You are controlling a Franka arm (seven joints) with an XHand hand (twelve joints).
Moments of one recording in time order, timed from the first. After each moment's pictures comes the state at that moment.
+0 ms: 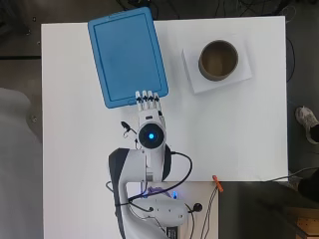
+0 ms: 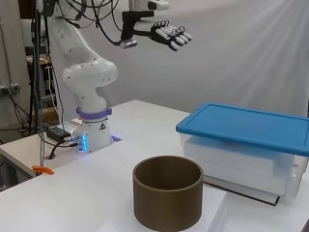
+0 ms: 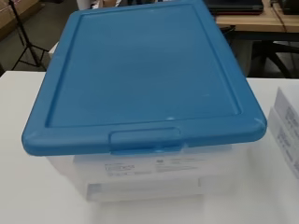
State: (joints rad) arm 0.01 -0.75 -0.02 -2.35 0.02 1.60 -0.96
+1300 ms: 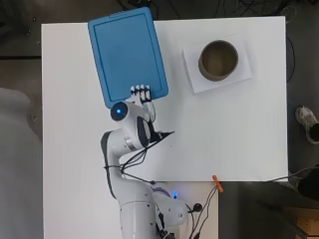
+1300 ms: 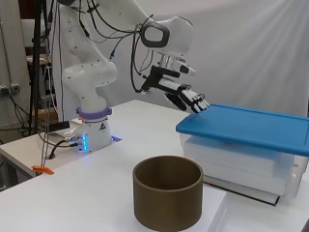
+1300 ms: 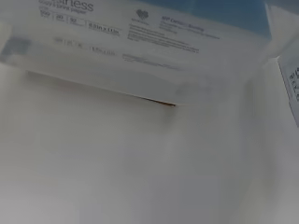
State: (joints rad) arm 0.04 -0.38 0.17 -2.55 -0.25 2.01 -0.79
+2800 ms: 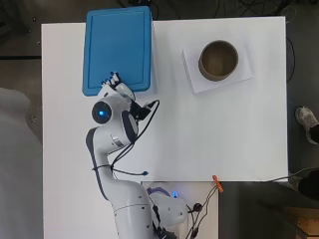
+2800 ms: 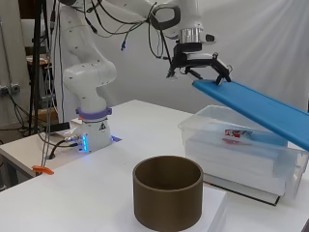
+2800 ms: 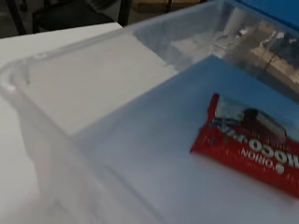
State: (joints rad) arm 0.10 -0.37 0.19 -2.39 -0.23 2.19 -1.22
